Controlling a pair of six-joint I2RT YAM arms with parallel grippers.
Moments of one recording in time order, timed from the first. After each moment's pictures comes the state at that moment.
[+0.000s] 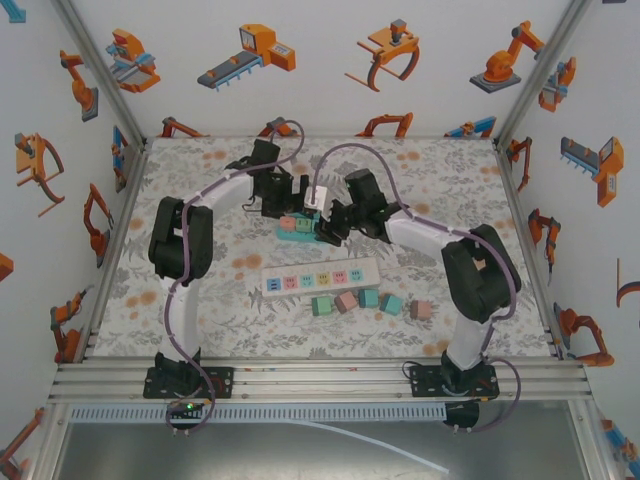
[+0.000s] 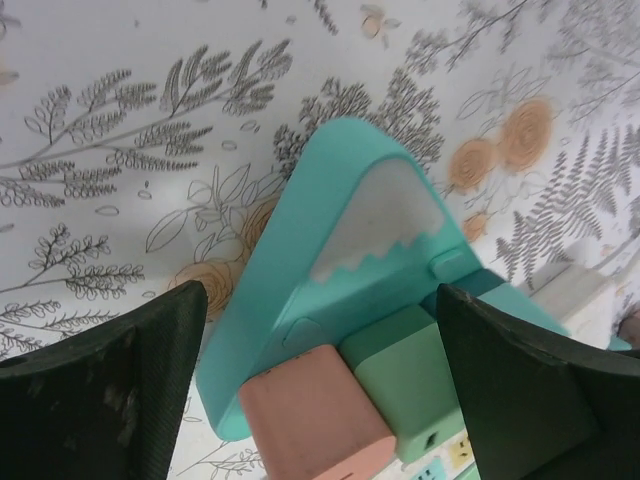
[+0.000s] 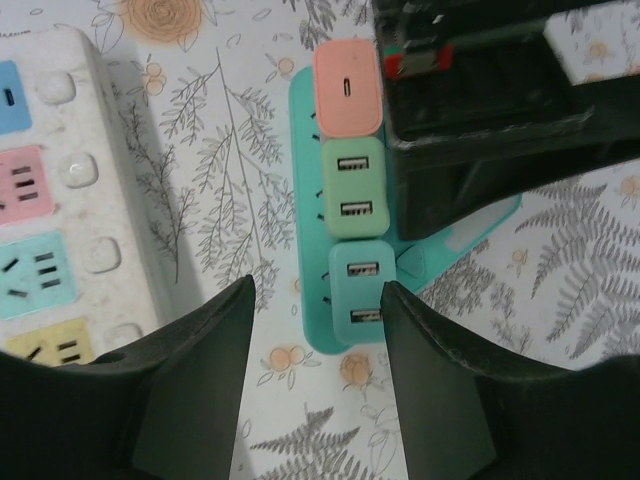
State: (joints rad) left arm -0.43 2.16 1.66 -0.55 0.37 -0.27; right arm 0.58 1.83 1.20 -0.06 -0.60 -0.67
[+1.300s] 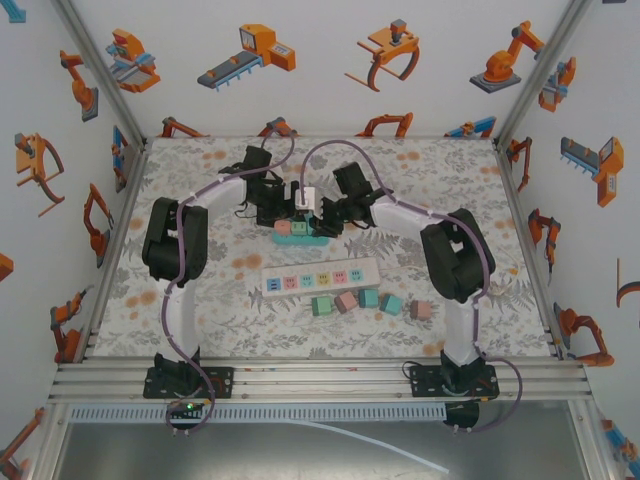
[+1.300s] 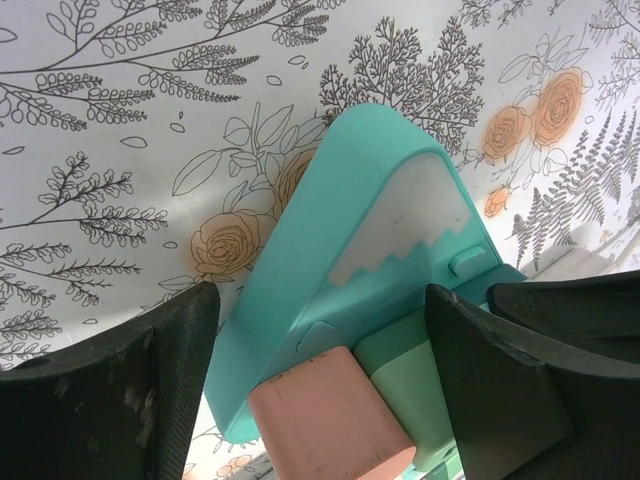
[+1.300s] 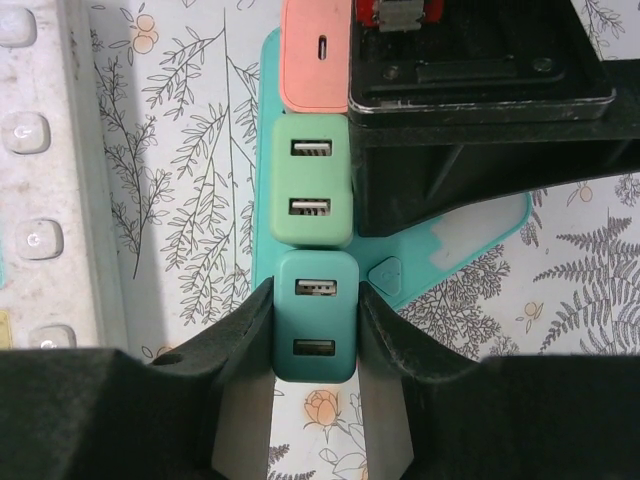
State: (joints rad) left arm -0.40 2.13 1.58 -0.56 0.39 -0.31; right arm 0.57 2.02 1.42 -0.28 -0.67 -0.88
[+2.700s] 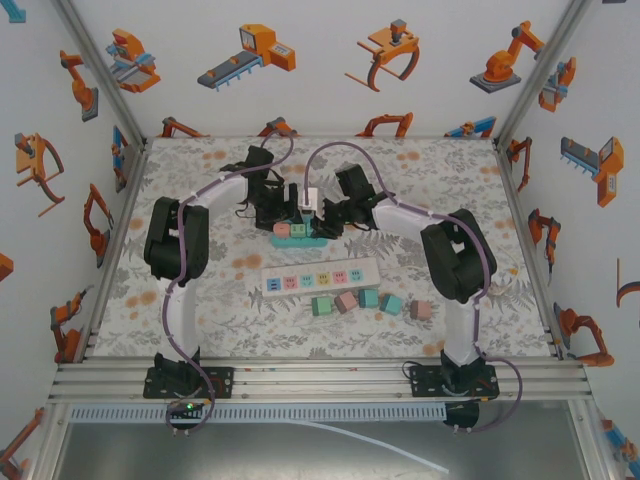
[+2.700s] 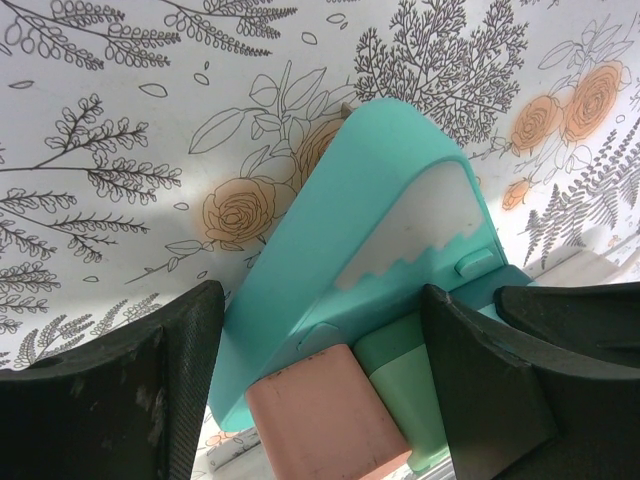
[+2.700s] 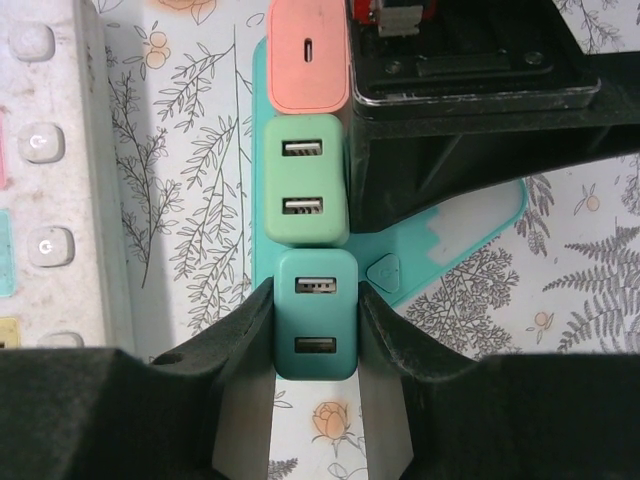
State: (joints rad) left arm -0.40 2.15 1.61 -0.66 0.34 -0.36; right arm 0.56 2.00 1.36 -0.18 -0.72 -0.82
